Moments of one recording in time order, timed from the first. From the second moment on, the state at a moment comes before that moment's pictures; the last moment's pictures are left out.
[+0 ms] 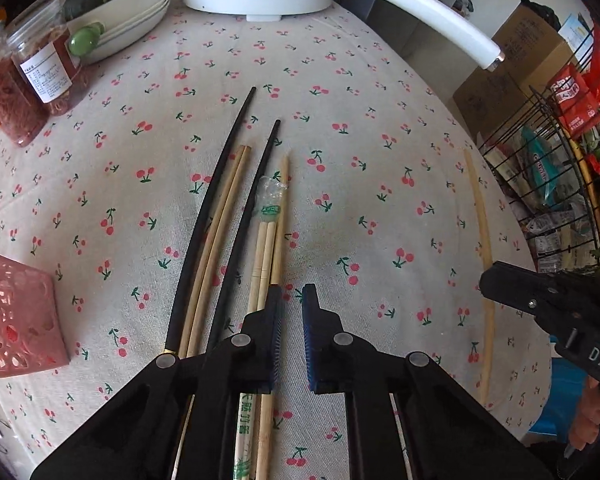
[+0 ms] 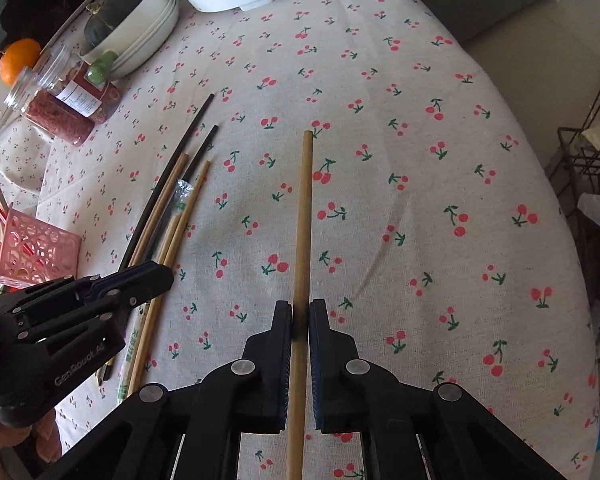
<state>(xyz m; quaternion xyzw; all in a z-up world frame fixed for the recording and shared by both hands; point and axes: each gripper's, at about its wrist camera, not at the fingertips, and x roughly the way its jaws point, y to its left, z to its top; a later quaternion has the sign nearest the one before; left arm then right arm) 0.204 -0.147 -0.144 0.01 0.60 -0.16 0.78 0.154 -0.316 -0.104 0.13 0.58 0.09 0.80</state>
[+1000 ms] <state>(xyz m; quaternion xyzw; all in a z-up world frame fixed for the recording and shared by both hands) 0.128 -0.077 -0.049 0.02 0.49 -0.17 0.85 0.121 -0.265 -0.042 0.11 0.49 0.12 0.86</state>
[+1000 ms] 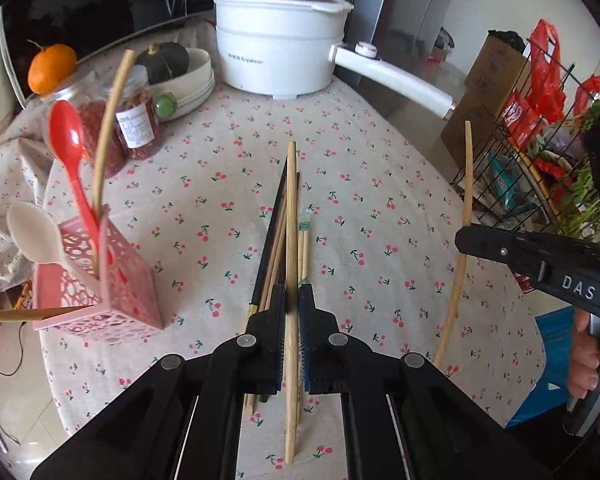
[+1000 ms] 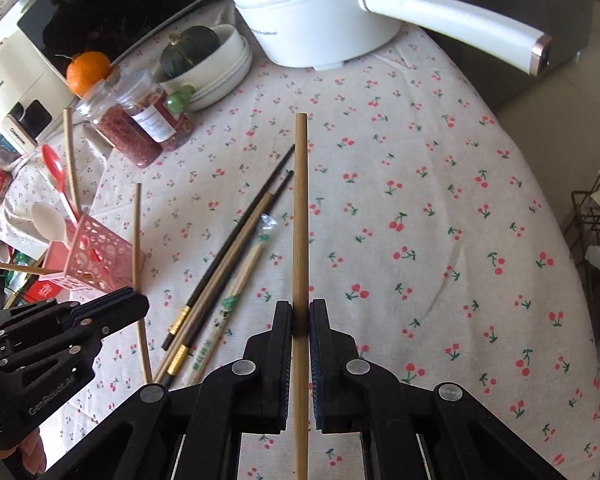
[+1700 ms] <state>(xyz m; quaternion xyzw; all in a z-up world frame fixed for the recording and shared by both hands) 0.067 0.033 0.069 0.00 0.20 -0.05 0.98 0.104 -0.193 0.012 0.08 0.38 0.18 0.90</state>
